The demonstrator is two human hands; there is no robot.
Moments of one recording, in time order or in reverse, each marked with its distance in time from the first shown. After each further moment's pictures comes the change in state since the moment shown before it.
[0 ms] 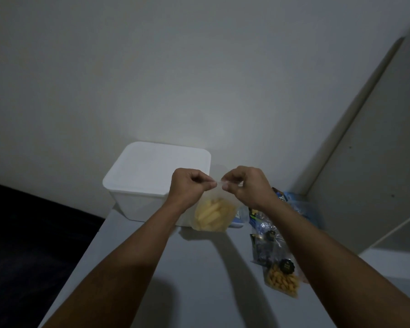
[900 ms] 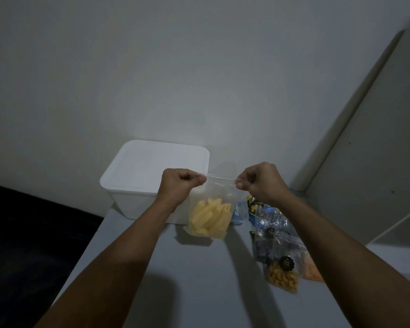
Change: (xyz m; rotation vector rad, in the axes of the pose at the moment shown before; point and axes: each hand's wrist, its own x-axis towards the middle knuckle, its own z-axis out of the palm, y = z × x) left_hand 0.010 -0.020 -0.012 -0.130 0.040 -0.084; right_hand 0.000 0.022 -0.017 0.042 -0.005 0.138
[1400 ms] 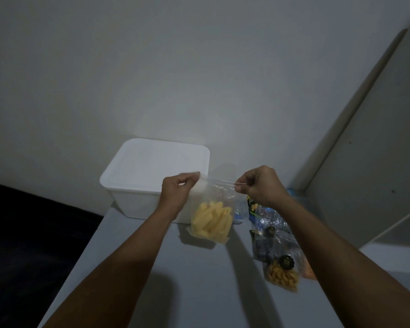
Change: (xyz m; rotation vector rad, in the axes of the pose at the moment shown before) left_hand -0.005 -0.020 0.006 -0.061 0.062 -0.020; right_hand -0.004 0.003 0.008 0.022 -0.022 0.043
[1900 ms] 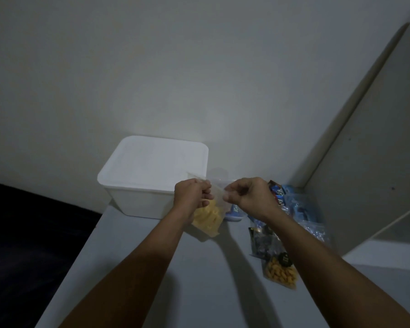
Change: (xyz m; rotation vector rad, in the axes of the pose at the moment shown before) left_hand -0.016 0.015 0.033 -0.168 -0.007 -0.417; right_hand -0.021 0.002 0.029 0.190 0.008 -0.041
